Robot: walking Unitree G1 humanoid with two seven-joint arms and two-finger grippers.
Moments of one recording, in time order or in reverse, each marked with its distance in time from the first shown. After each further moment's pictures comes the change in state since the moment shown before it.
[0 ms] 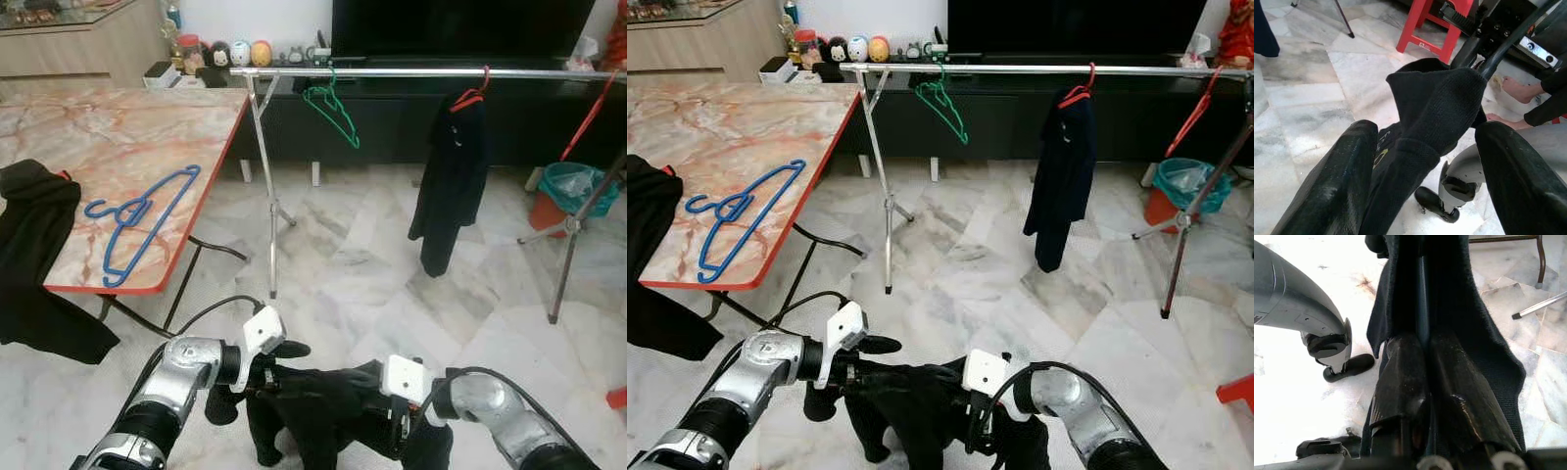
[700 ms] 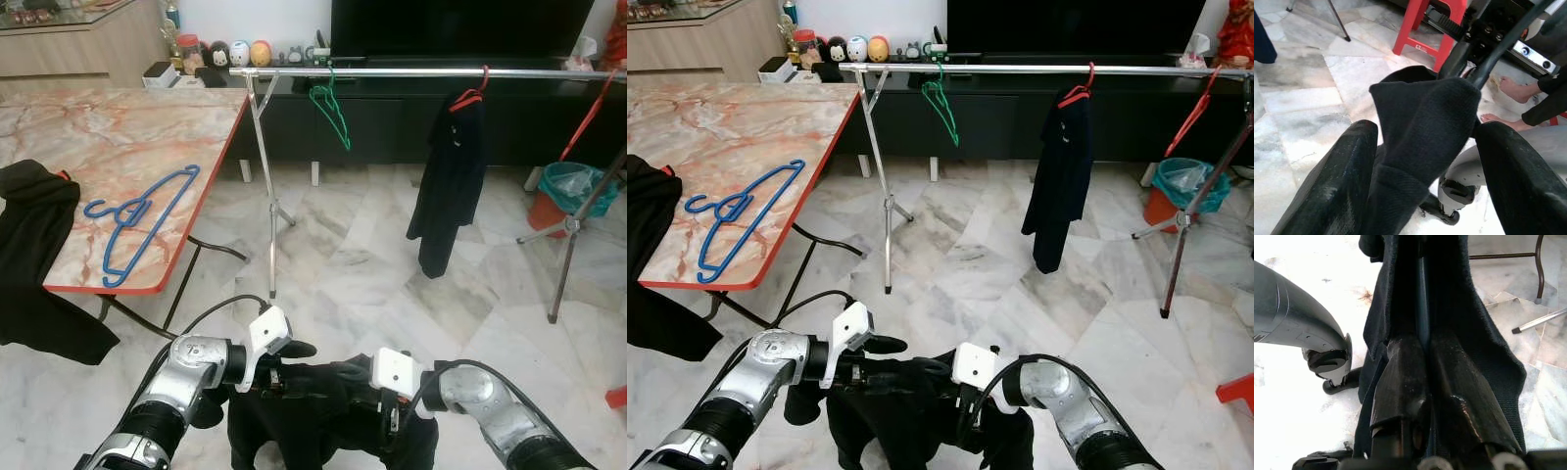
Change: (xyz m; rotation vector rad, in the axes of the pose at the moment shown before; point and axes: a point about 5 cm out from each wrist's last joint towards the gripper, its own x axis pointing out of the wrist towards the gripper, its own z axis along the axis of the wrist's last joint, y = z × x) left arm 0.006 -0.003 0.004 0.016 -0.008 -0.020; right arm 0.009 -0.003 0.013 -0.011 -0.044 0.011
